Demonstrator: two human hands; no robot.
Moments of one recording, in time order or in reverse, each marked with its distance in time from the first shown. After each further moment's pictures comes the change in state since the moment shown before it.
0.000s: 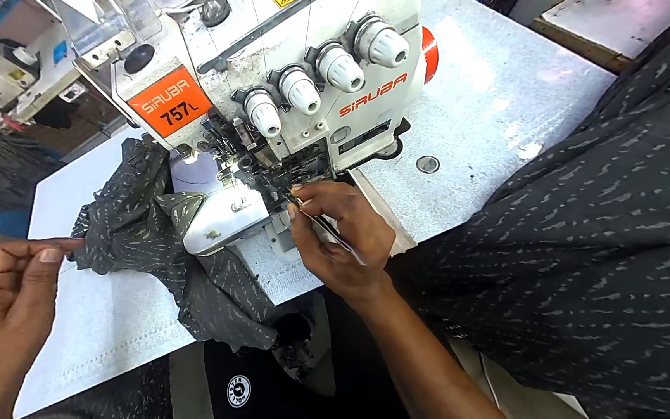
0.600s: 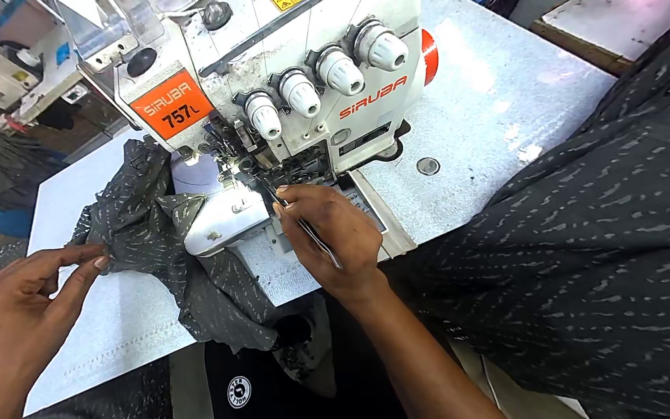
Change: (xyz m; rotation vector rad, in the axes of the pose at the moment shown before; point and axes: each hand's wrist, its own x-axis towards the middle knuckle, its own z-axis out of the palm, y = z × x) left_hand -0.002 0.012 0.000 0.300 -0.097 0.042; right_hand 0.005 -0.001 0.003 -0.004 -0.089 -0.055
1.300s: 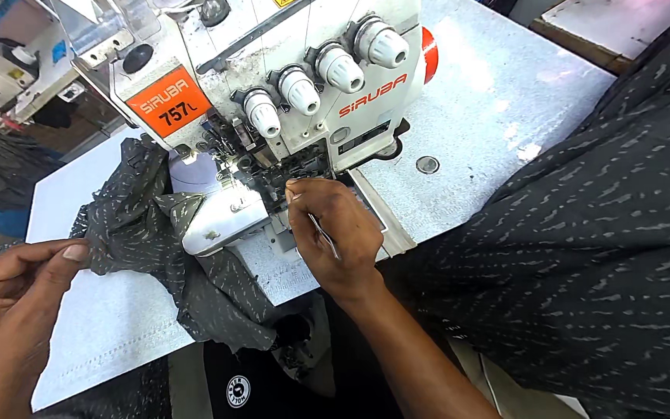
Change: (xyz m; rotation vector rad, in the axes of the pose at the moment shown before) left_hand 0.005 0.010 0.011 -0.516 0.161 0.002; right_hand -0.001 -0.001 0.004 -0.118 0.070 0.040
